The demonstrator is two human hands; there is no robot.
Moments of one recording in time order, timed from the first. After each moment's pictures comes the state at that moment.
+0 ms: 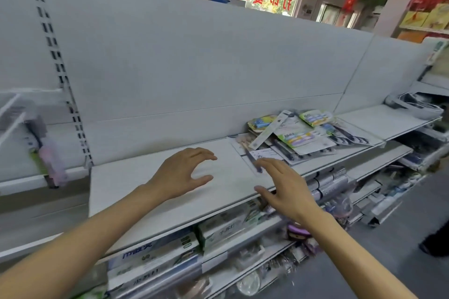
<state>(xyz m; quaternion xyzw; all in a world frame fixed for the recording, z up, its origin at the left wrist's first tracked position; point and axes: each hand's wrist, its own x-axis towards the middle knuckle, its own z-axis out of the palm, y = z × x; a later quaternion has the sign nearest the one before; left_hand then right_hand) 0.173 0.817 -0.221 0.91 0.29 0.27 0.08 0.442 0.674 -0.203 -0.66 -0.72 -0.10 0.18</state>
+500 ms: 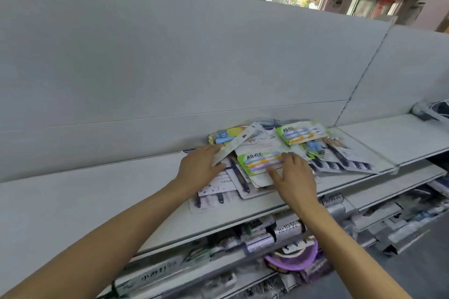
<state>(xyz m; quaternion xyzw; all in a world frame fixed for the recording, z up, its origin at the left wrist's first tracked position) 0.454 0.892 -0.230 0.83 0.49 0.23 0.12 0.687 0.785 -0.209 -0.78 -0.59 -0.08 0.19</state>
